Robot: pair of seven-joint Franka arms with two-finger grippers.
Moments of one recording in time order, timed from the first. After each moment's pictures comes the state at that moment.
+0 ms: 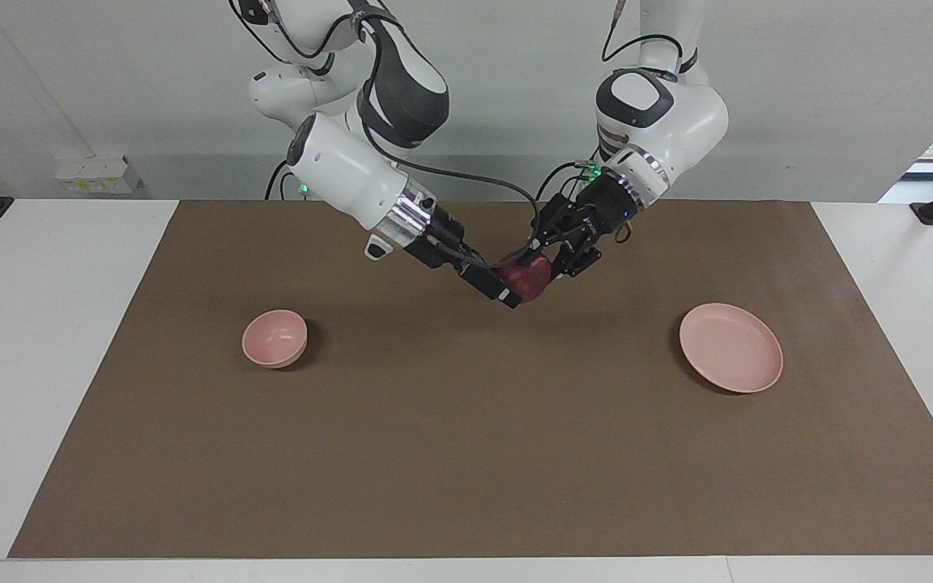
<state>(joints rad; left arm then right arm) 0.03 -0.04 -0.55 -2.03 -1.43 2.66 0.34 0.55 0.28 -0.15 -1.61 0.98 2.28 0.99</state>
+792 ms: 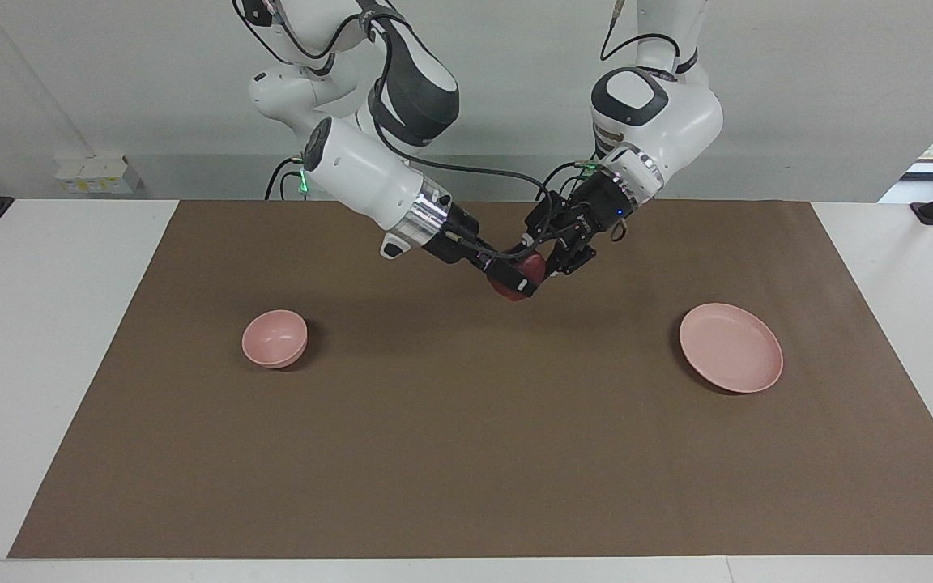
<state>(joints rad) 0.02 -0.04 -0.55 -2.03 -1.43 2.66 0.33 0.57 0.29 -0.15 -1.61 0.98 2.20 0.96</state>
